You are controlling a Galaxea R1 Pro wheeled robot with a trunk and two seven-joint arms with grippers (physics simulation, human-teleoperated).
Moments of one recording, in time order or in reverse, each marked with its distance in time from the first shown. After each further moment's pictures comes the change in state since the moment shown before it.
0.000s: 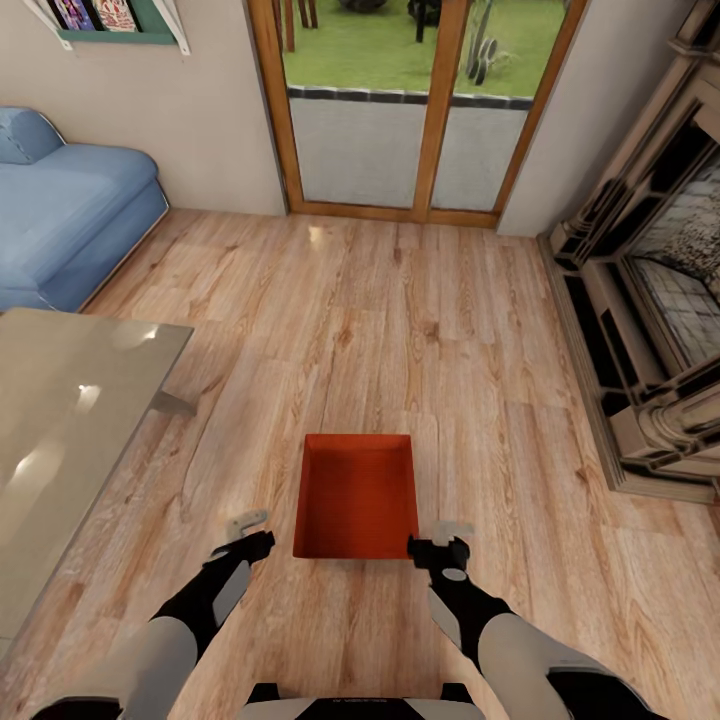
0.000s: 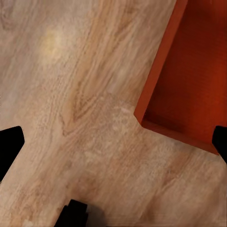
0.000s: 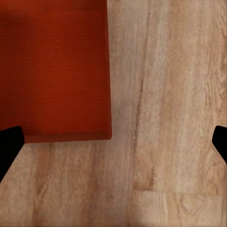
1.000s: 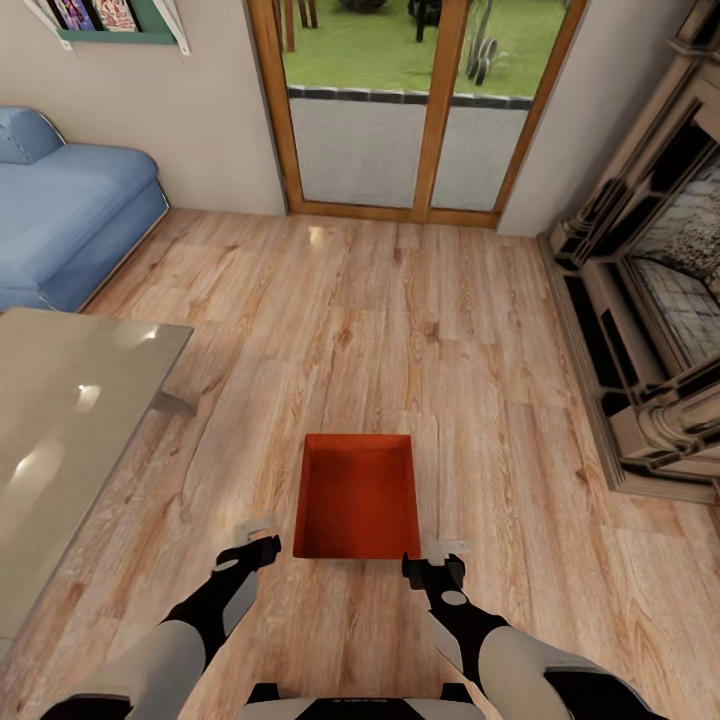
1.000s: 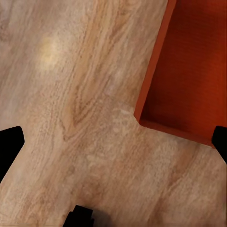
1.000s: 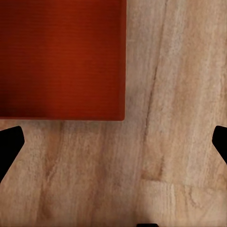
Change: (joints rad) left arm -0.003 -0.025 -0.013 0.059 -0.070 -0.077 0.003; right arm 0.000 0.000 -0.002 0.126 0.032 -0.103 0.034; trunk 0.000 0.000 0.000
